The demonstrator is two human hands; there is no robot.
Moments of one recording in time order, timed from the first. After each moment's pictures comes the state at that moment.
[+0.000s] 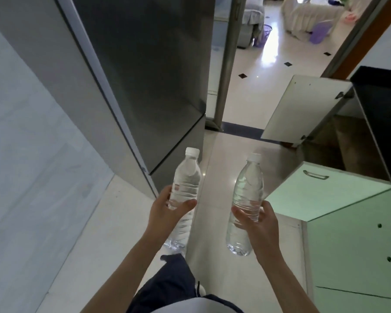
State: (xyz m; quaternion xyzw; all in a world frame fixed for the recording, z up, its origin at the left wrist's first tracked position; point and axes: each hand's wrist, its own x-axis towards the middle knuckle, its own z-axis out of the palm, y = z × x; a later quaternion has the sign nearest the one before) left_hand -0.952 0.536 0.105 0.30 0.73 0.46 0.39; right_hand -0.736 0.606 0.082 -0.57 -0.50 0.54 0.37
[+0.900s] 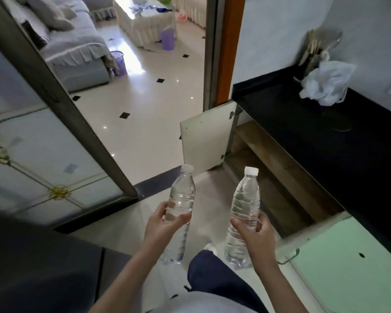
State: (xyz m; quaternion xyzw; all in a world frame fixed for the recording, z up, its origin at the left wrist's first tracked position) left_hand -0.904 1.176 0.072 0.51 0.60 0.28 0.55; right_hand -0.690 1.091 0.054 -0.74 -0.26 0.36 0.50
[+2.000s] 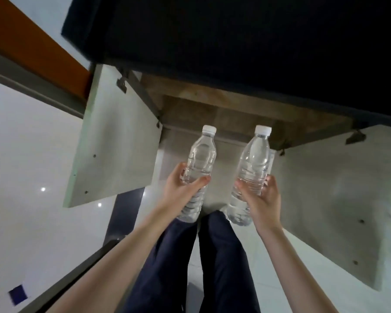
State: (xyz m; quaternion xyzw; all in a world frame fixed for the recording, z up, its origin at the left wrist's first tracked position) left_hand -0.618 1.548 -0.129 0.66 0.39 -0.13 0.63; right_hand -0.566 1.356 -0.129 -0.78 0.18 0.22 0.55
